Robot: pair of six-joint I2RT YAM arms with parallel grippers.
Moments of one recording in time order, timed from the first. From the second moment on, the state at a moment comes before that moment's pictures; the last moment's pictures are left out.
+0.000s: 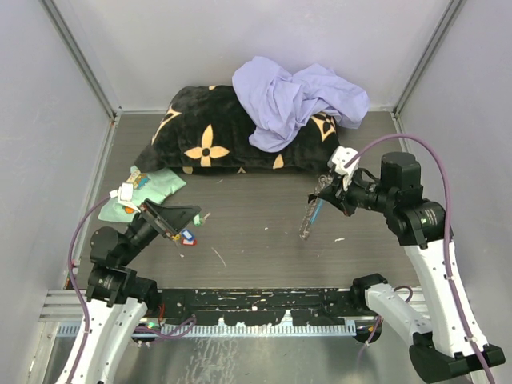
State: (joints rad) left arm -0.22 0.25 0.41 -0.02 0.52 -1.07; right arm 0.23 0.84 1.19 -0.87 -0.66 -0.47
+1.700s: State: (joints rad) left arm -0.23 0.21 0.68 -0.52 0.47 -0.62; right arm 0.00 1.02 0.98 -0.98 -0.36 -0.61
